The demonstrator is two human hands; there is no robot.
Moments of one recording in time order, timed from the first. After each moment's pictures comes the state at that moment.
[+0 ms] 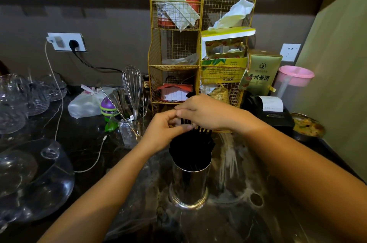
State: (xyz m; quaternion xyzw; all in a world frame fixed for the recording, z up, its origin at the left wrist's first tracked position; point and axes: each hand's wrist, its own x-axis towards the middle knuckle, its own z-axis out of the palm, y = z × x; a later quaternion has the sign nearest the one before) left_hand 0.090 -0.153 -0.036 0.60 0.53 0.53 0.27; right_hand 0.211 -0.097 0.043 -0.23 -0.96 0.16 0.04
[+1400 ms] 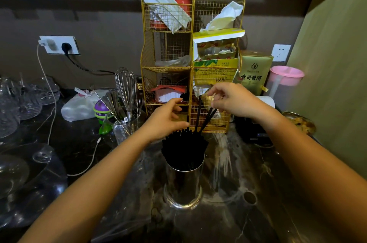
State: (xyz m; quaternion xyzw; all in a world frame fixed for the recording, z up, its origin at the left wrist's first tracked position) left_hand 0.093 -0.127 -0.017 0.63 0.63 0.36 0.26; right_hand 0.274 -0.049 0.040 -0.36 -0.89 0.22 0.20
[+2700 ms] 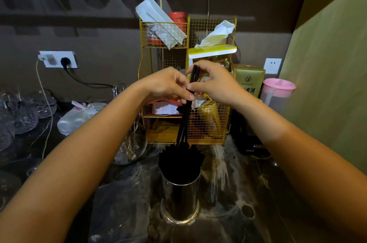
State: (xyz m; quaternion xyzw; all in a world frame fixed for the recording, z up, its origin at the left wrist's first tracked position) left_hand 0.094 -0.107 0.097 0.69 0.55 0.32 0.35; right_hand 0.243 -0.068 0.093 -0.25 -0.86 0.27 0.36
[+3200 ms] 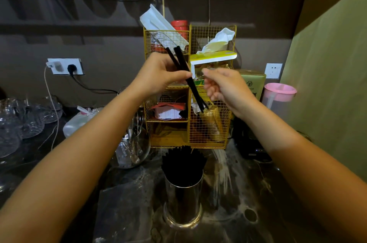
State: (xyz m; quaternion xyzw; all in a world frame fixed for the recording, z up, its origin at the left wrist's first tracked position) left_hand 0.099 -0.138 0.114 0.69 0.49 0.51 0.15; right_hand 0.257 -0.072 0.090 -0.26 -0.71 0.49 0.44
